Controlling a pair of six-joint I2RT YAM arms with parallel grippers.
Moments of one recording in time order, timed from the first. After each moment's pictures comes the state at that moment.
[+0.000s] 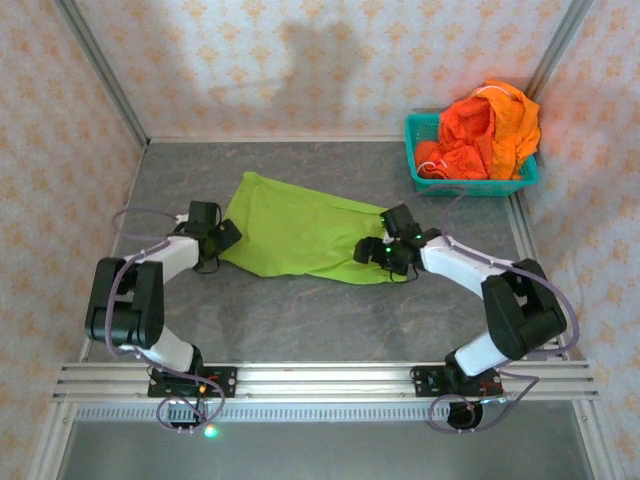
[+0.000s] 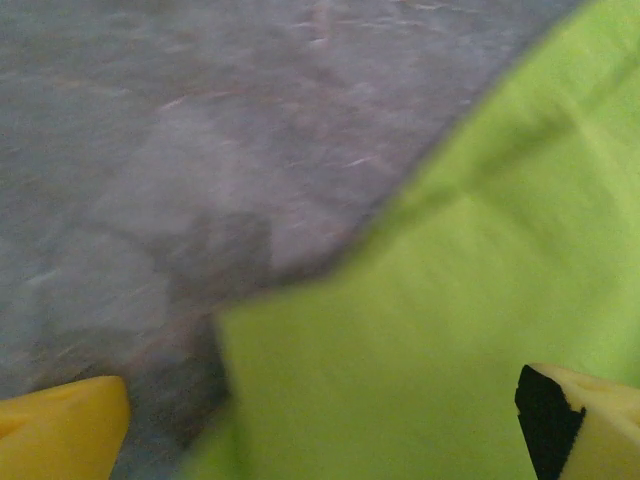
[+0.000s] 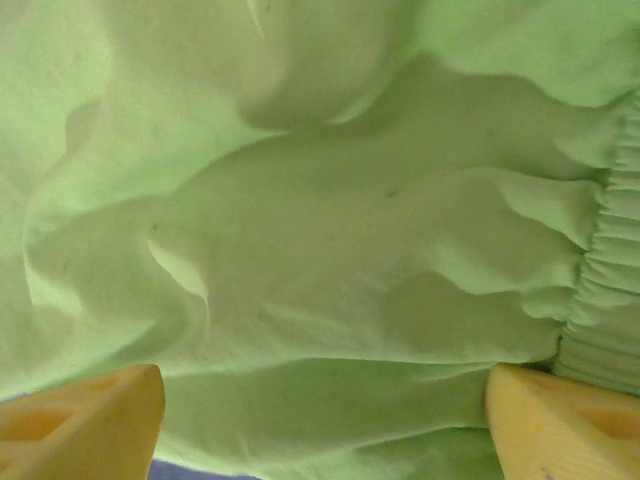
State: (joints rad) left arm -0.01 1.52 0.73 -0.22 -0.13 -0.73; right arm 0.45 1.50 0.84 -0.43 -0.17 0.64
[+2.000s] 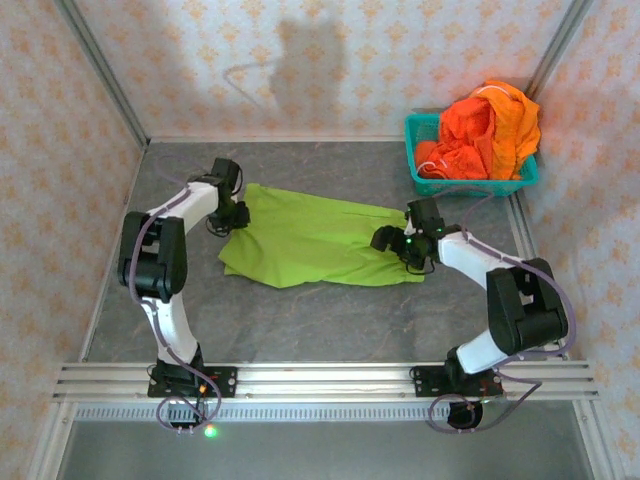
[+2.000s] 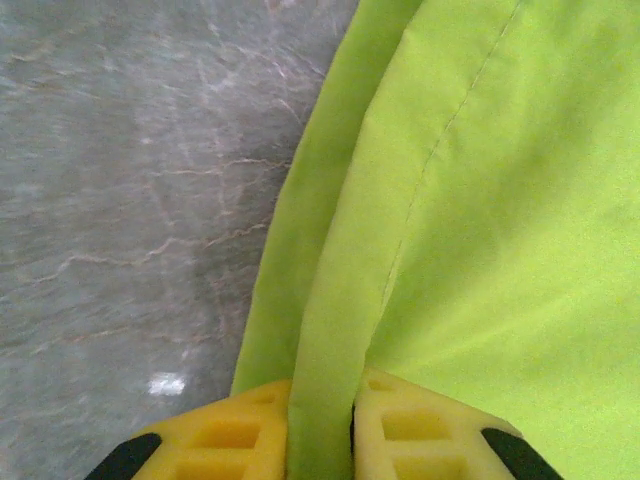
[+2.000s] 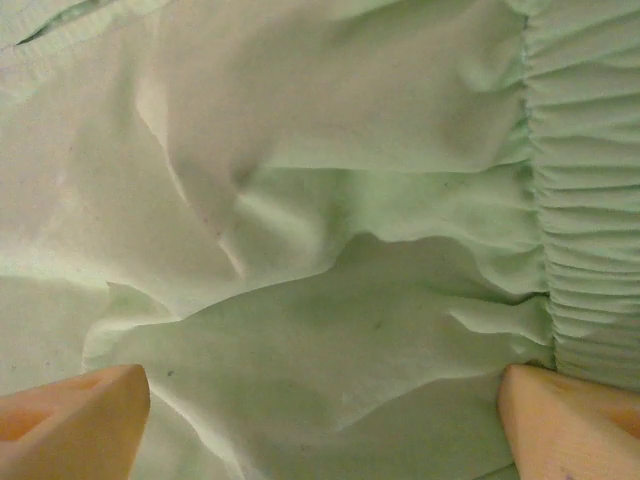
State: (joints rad) left arm -0.07 1.89 1.34 -0.74 0.00 -0.37; right arm 0.26 1.52 0.82 -0.36 -0.28 0.63
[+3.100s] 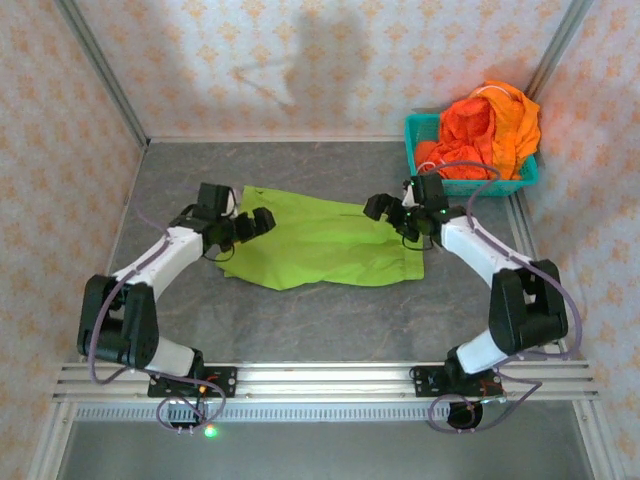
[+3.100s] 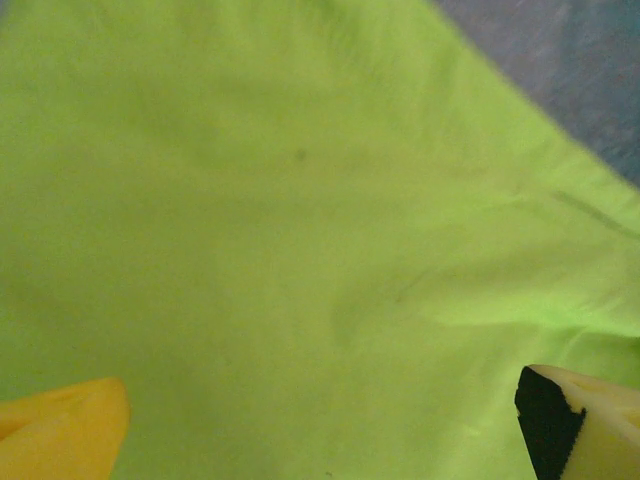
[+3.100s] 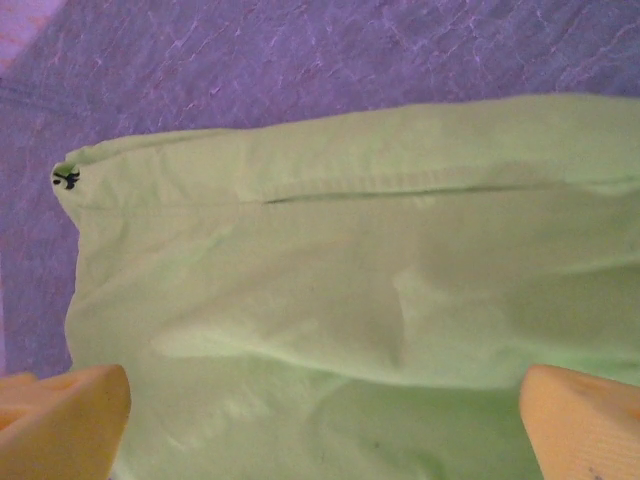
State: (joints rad) left arm -0.14 1.47 0.88 -0.37 0.30 -0.61; right arm 0.25 1.54 1.01 -0.33 -0.35 0.66
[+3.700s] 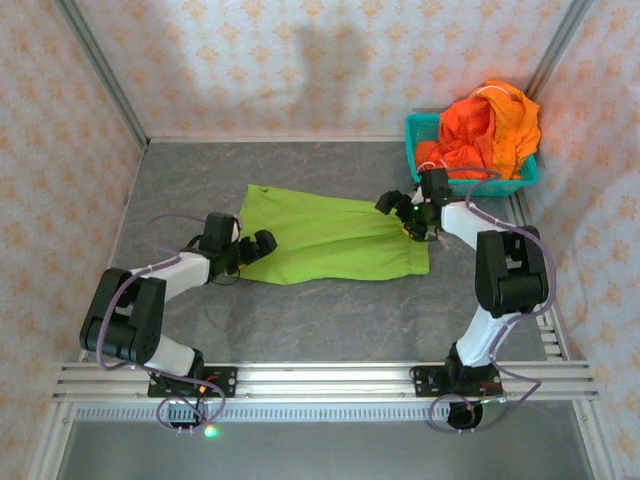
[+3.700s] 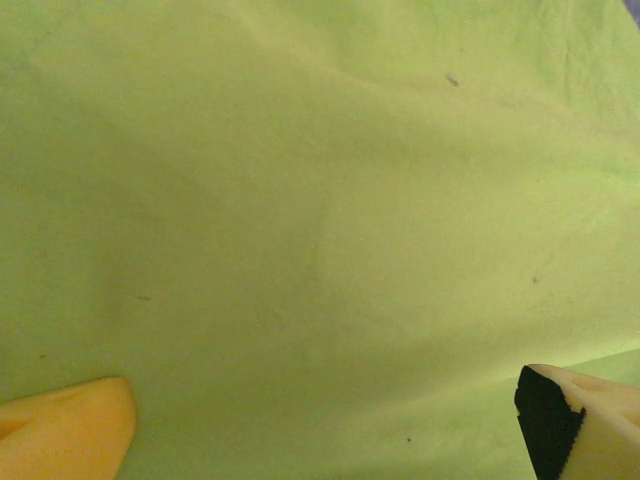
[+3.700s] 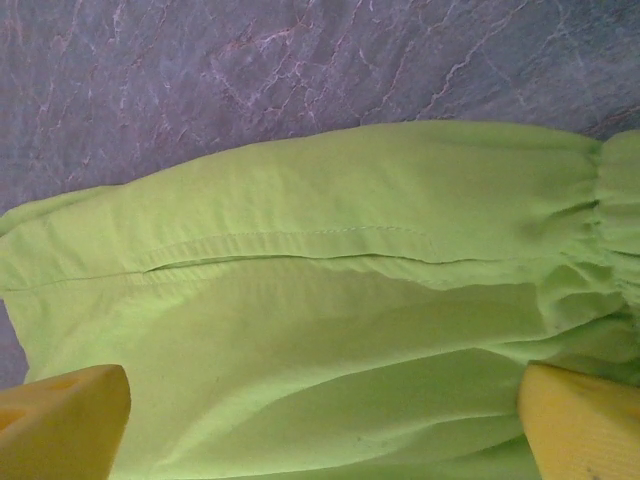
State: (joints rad) left arm -0.16 1.47 0.60 -0.03 0.25 -0.69; right arm 0.13 1.76 1.10 -0.33 -0.42 0.69
